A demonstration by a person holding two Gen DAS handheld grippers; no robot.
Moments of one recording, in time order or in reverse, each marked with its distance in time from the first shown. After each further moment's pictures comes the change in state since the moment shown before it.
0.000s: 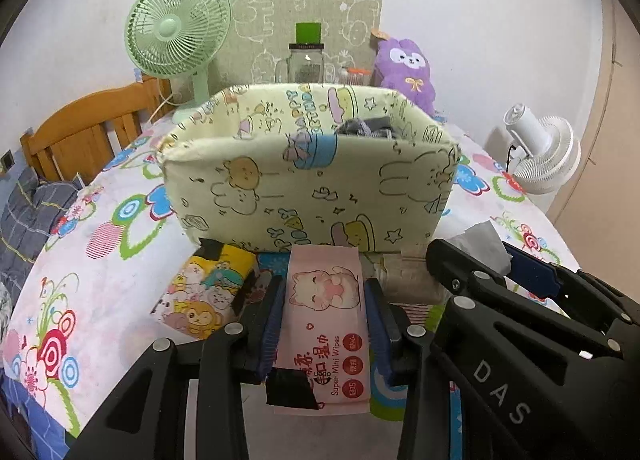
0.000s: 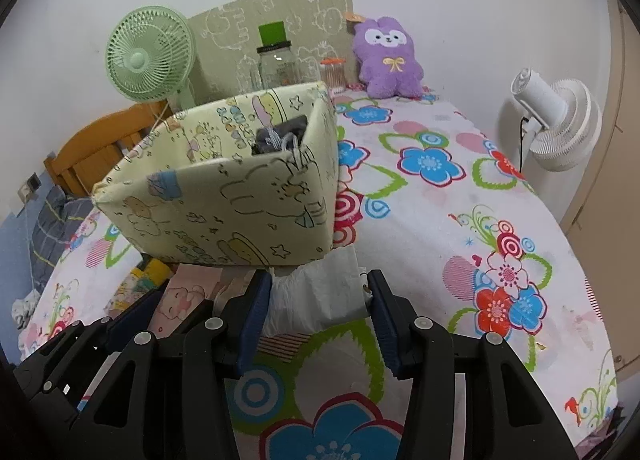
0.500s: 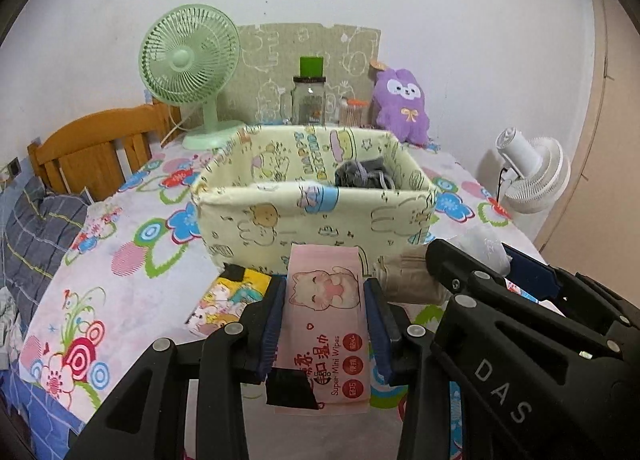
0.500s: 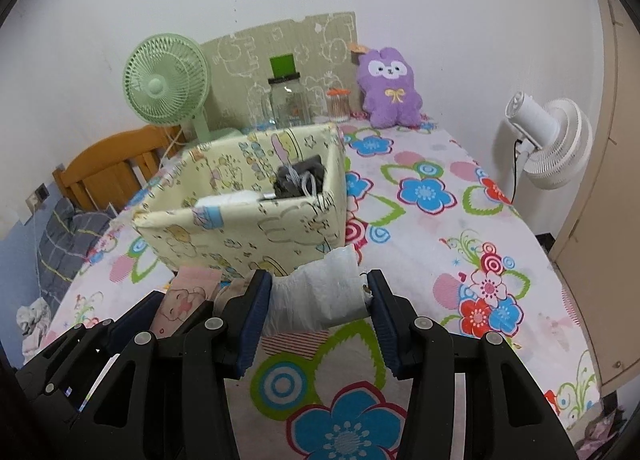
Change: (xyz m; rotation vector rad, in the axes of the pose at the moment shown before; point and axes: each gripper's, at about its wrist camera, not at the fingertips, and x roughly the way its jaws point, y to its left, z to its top) left arm -0.041 0.003 0.014 -0.007 -0.073 -0.003; right arm -0.044 0.013 0.010 -0.002 -0.075 0.008
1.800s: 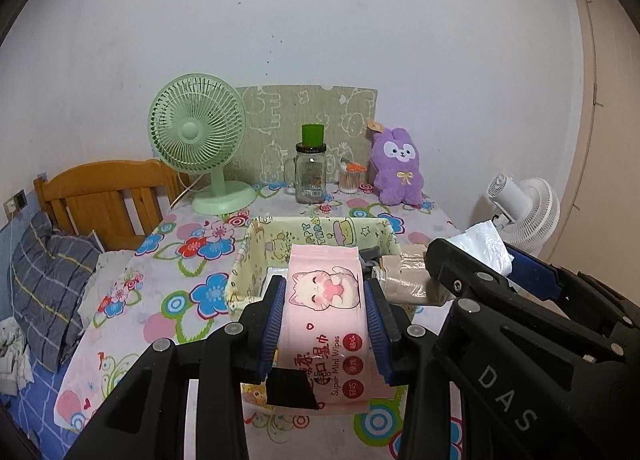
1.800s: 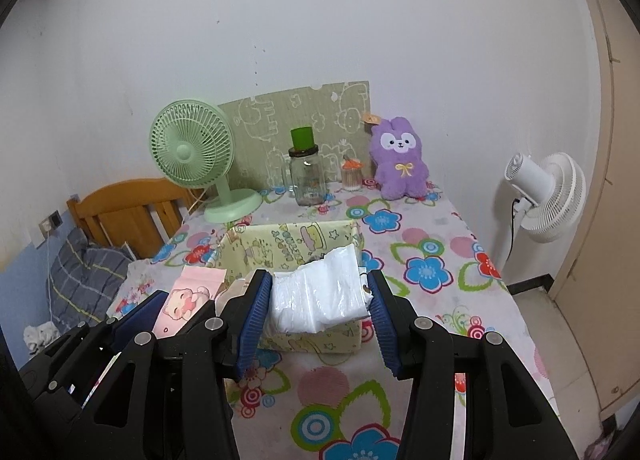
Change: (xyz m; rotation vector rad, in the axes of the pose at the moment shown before) left arm -0.046 0.009 0.063 0.021 -0.136 -0.004; right arm -0.055 0.024 0.063 -0.020 -0.146 0.011
